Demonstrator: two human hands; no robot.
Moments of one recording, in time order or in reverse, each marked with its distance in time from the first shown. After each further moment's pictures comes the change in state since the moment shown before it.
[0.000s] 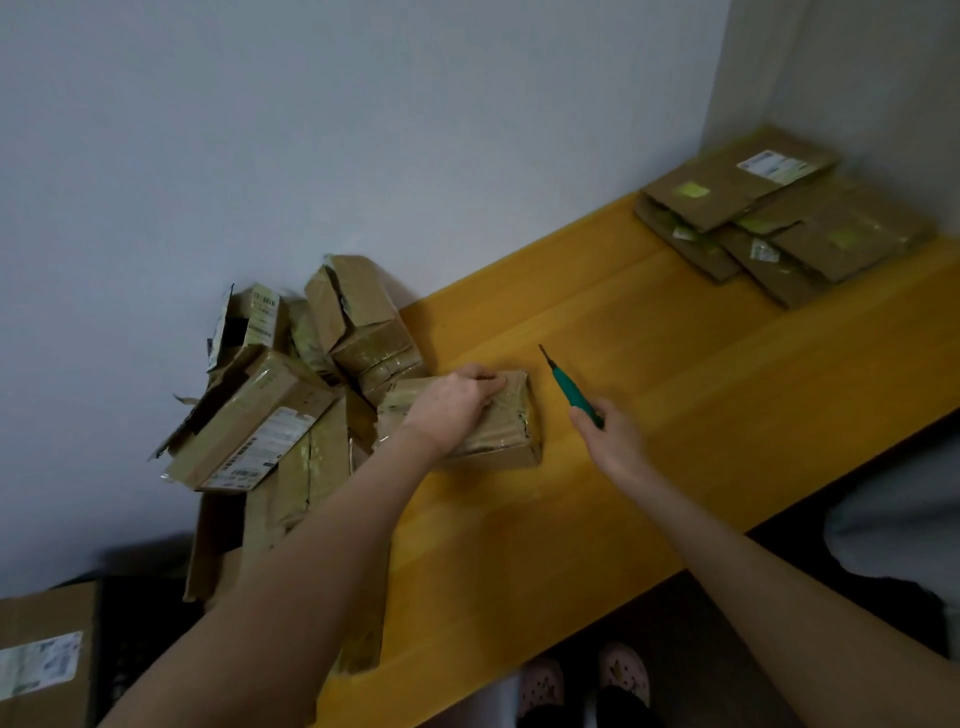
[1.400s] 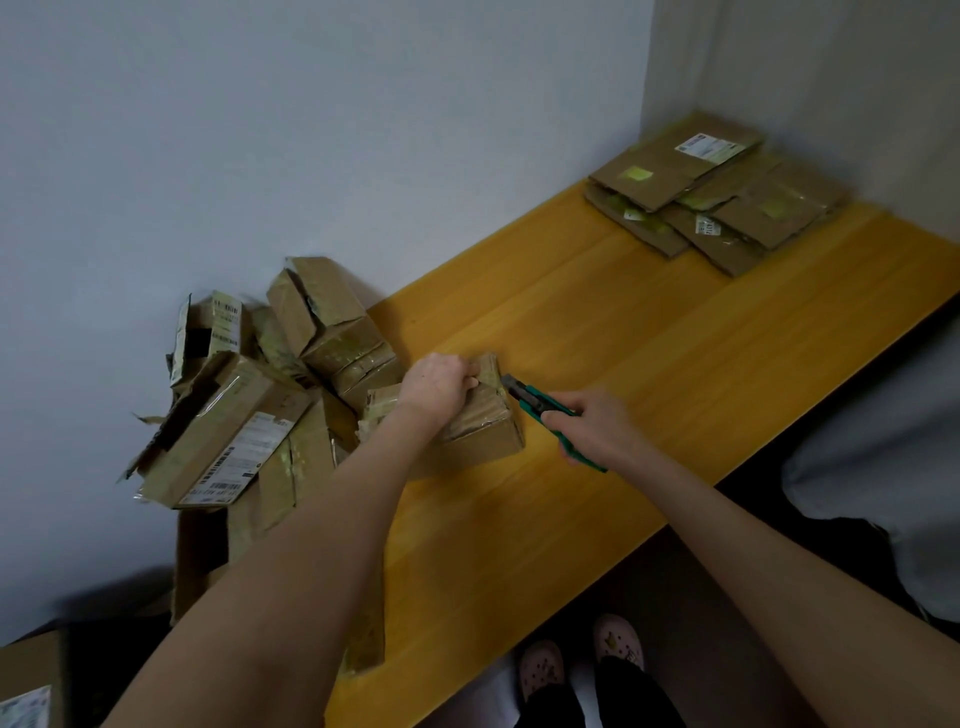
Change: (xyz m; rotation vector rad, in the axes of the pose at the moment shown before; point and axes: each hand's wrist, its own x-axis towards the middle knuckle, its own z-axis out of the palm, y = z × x) left_hand 0.014 0.003 0.002 -0.013 -0.043 -0.155; right_hand -0.044 -0.020 -0.016 0.062 -0.162 -0.011
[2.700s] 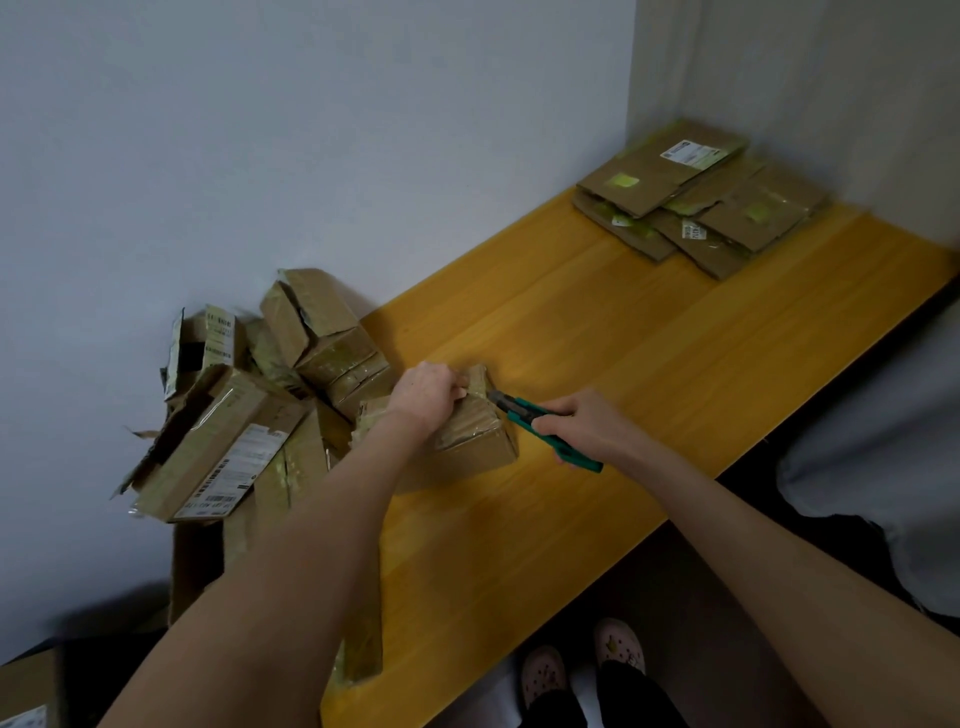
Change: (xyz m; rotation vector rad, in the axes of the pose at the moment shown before) left_hand -0.003 0.001 -0.006 -0.041 -0.029 -0.004; right_hand -0.015 -0.026 -0.016 0.055 -0.107 0.090
